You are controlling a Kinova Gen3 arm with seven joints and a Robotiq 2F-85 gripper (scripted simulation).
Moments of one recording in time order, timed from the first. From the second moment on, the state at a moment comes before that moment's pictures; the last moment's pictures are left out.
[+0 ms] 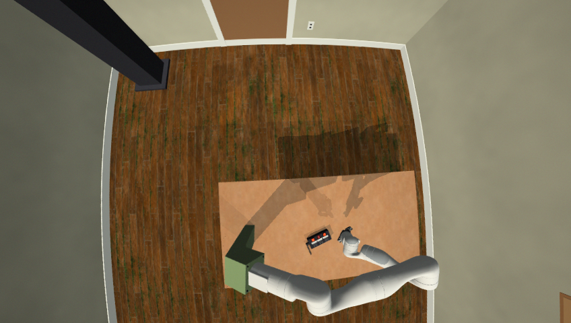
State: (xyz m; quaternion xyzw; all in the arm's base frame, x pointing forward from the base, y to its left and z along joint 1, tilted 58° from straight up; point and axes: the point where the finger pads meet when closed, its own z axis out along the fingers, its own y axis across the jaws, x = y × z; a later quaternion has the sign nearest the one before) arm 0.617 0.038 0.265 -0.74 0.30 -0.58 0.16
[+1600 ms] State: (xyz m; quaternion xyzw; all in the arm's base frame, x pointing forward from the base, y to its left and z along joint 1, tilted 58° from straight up) arm 0.582 0.033 0.214 -0.77 0.32 -0.51 0.20
